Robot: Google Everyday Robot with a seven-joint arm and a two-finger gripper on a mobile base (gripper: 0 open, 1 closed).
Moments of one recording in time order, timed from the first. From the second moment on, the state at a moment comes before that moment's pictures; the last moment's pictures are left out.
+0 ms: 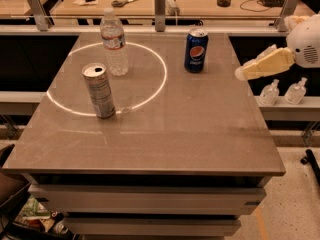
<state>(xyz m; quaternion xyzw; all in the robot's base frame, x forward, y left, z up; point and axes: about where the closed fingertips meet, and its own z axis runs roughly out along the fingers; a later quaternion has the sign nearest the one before) 0.575 -0.239 0.973 -0.38 0.78 0.06 0.49</state>
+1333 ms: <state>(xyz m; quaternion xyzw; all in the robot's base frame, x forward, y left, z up) 0.627 -0.207 0.976 -0.37 0.76 0.11 0.53</state>
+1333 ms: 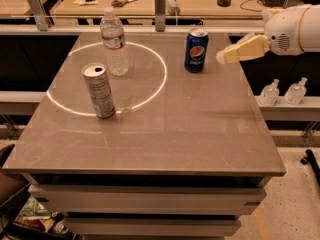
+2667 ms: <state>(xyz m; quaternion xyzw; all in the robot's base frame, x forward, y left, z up) 0.685 -0.176 0.923 -0.32 0.73 0.23 0.56</state>
